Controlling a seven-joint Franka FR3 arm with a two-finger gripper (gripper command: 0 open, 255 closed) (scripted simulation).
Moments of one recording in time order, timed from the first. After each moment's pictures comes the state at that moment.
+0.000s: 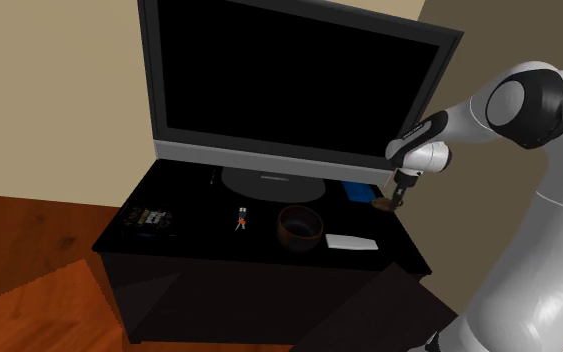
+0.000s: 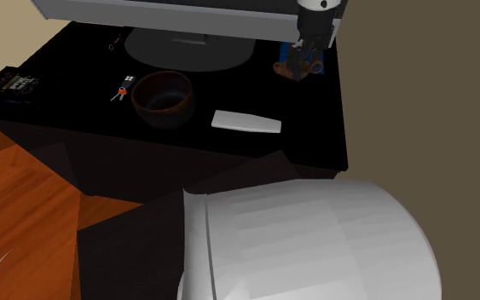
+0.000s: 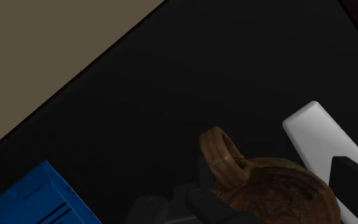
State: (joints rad) arm -0.25 0.25 -0.52 -2.23 0.08 2.44 -1.13
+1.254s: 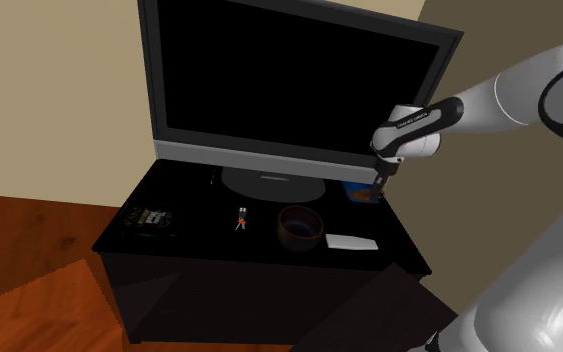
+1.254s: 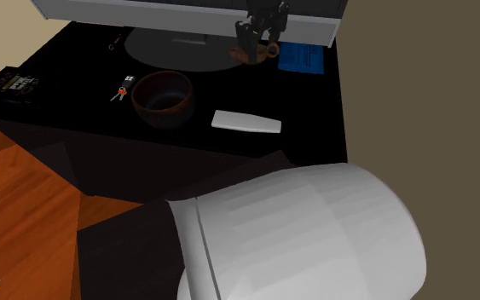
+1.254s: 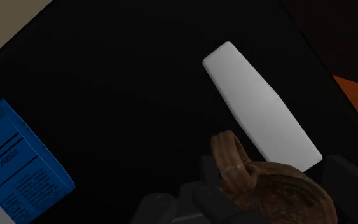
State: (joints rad) arm -0.09 0.04 -0.46 -2.32 -0.07 2.32 -0.82
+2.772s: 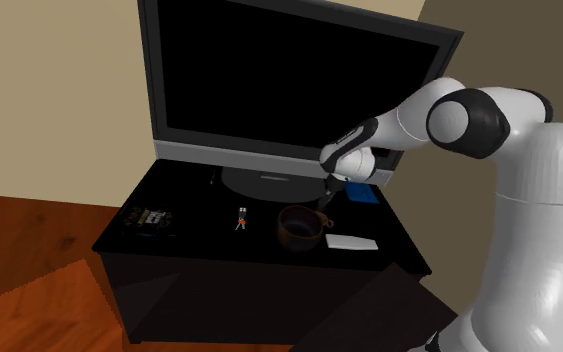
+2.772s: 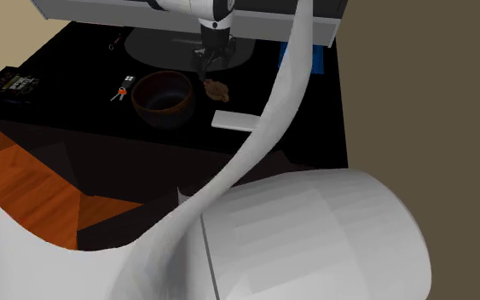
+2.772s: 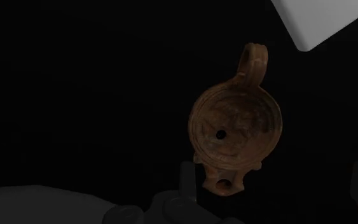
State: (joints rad) arm -0.14 0.49 -0.20 -2.06 0.40 2.55 -1.01
